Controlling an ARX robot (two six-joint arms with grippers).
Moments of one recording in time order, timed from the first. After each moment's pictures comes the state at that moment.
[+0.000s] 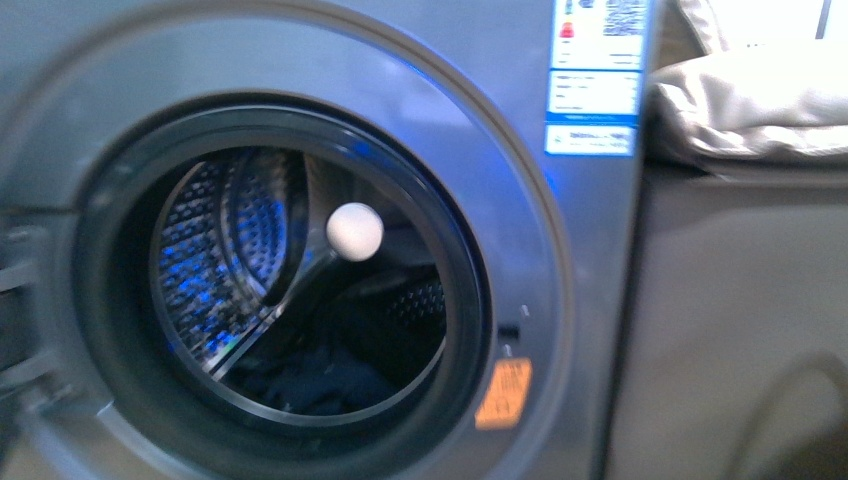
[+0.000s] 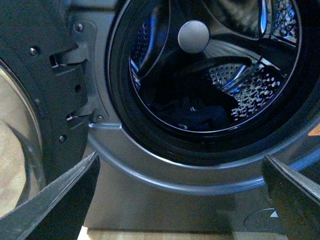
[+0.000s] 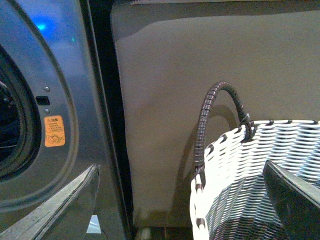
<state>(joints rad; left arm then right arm) 0.00 0.00 0.01 0.00 0.00 0.00 0.00 0.00 0.01 0.00 0.00 -0.01</state>
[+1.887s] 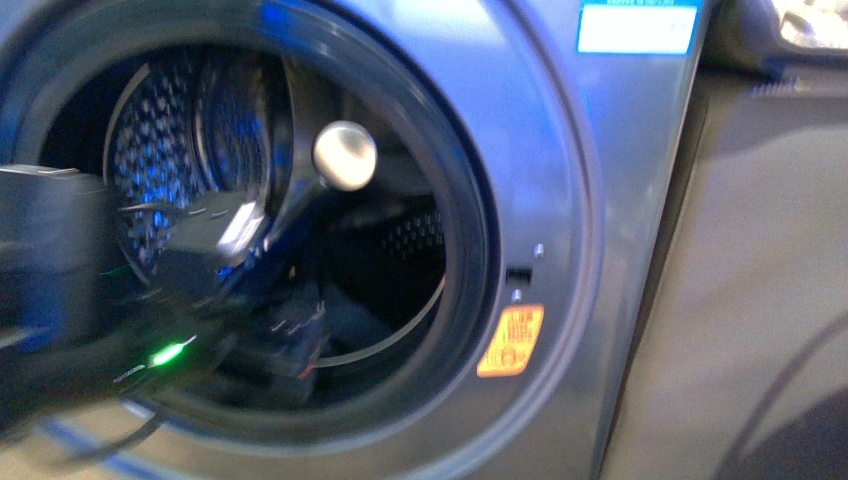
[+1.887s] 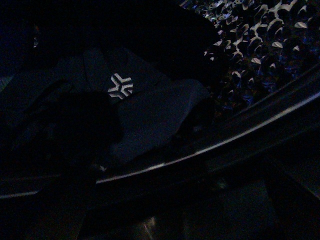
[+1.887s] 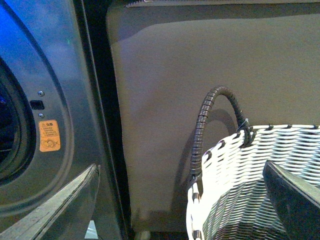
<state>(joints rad) -0.16 2.01 0.97 0.68 0.13 0.10 0.00 0.00 0.01 0.00 0.00 -0.01</state>
